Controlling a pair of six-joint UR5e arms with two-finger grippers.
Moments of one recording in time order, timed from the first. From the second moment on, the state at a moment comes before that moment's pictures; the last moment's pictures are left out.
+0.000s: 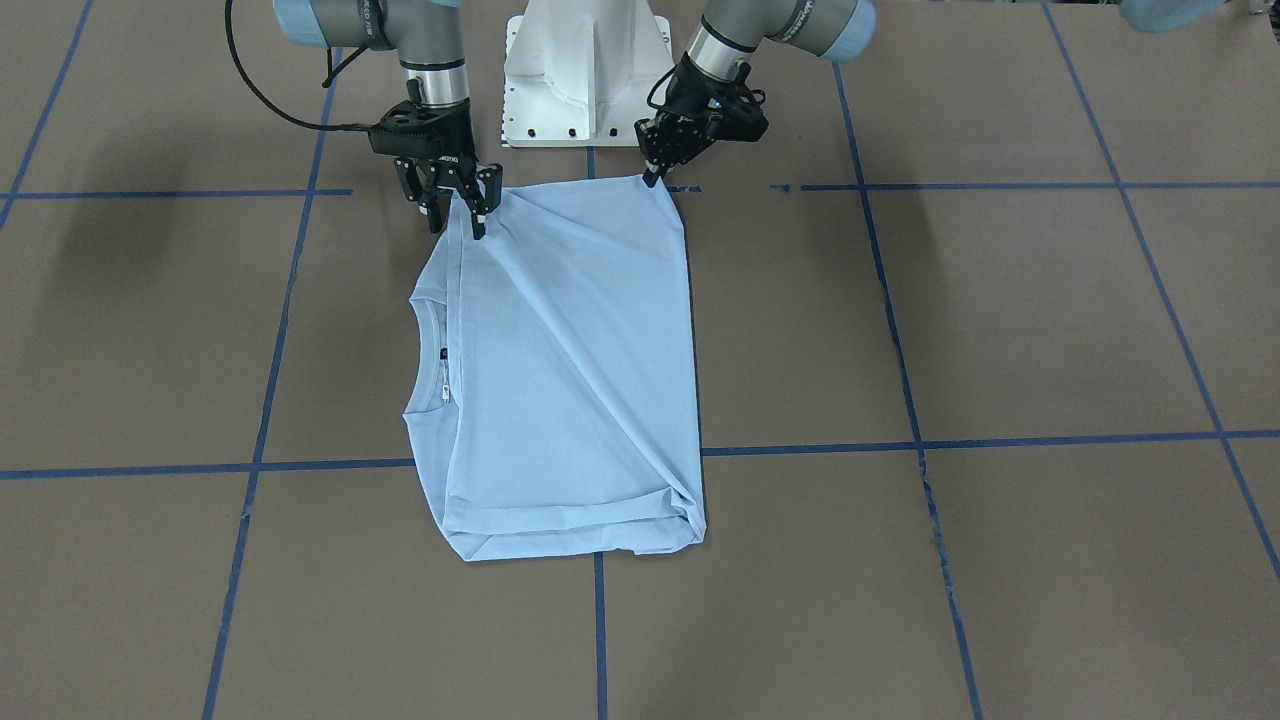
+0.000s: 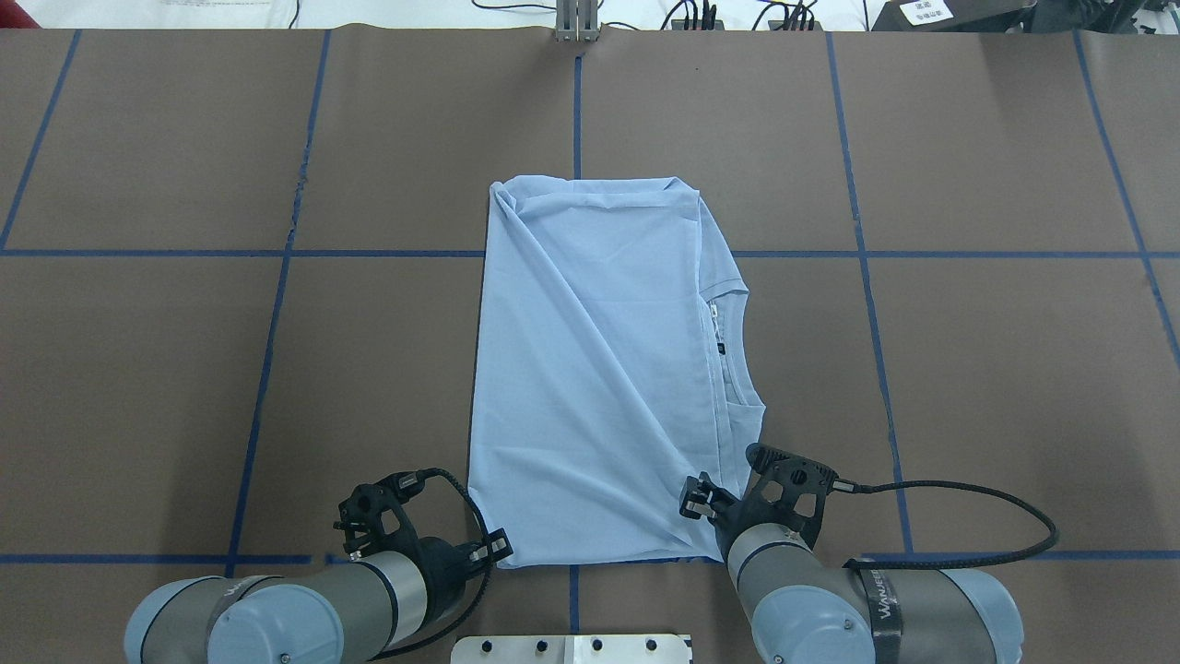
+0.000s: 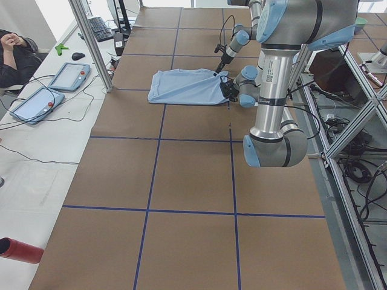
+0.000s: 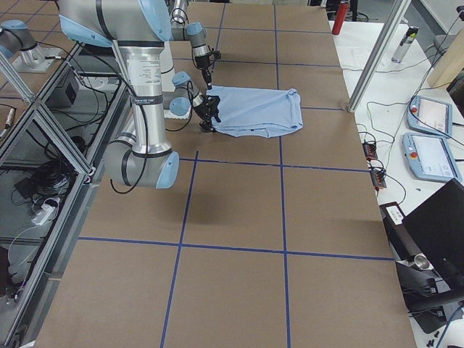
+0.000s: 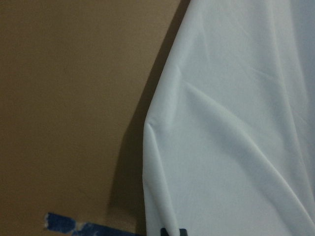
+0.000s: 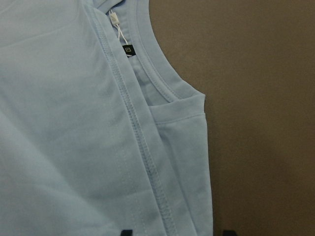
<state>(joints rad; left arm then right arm) -0.06 -1.85 -1.90 -2.17 -1.36 -1.91 0.05 -1.34 1.96 -1.42 1.11 1.87</state>
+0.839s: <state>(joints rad) -0.06 -1.85 -1.93 -2.17 -1.36 -1.90 0.06 -1.33 2.00 -1.42 1.11 1.87</state>
